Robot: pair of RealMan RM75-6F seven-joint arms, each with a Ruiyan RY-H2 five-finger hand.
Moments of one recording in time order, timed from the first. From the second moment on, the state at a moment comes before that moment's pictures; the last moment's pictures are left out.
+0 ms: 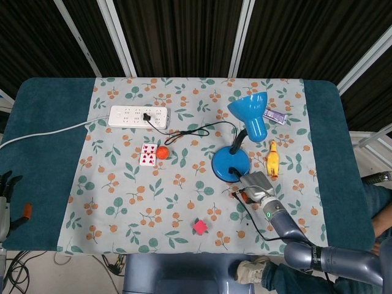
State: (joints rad) left arm -0.04 -1.16 -0.10 -1.78 1.26 1.49 0.19; right arm 0.80 -1.45 0.10 -1.59 -0.71 0.83 -0.61
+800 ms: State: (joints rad) left arm -0.04 -1.16 -0.10 -1.78 1.26 1.49 0.20; right arm 0.60 -1.08 0.05 -1.93 -0.93 1.12 -0.49
